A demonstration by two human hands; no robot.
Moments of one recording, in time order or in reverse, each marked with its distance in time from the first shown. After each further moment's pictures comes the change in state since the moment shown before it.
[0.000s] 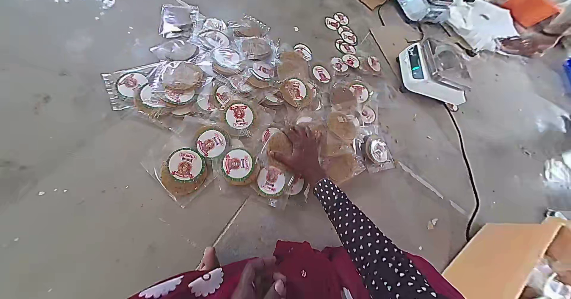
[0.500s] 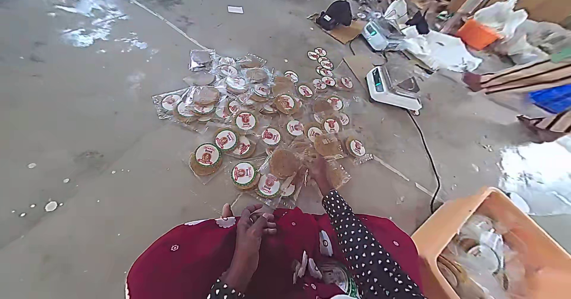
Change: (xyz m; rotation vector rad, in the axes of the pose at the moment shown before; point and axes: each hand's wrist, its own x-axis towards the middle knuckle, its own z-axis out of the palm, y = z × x) left_hand -0.003 0.001 0.001 -0.131 0.177 -0.028; right_hand -0.107 -0.009 -0.083 0.338 -0.101 0.669
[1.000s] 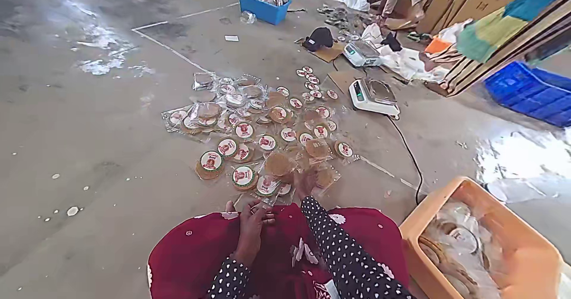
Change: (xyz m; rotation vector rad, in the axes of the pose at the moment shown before) left_hand 0.001 -0.004 0.002 -0.017 0.037 -0.015; right_hand -0.049 -0.008 0.035 0.017 0.252 0.188
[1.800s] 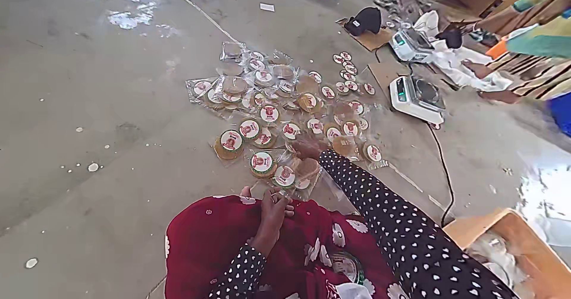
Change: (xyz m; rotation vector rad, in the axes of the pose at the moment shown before) left_hand 0.013 0.004 0.007 0.018 0.003 -0.056; right_hand 0.066 -0.111 0.018 -0.964 -0.630 -1.177
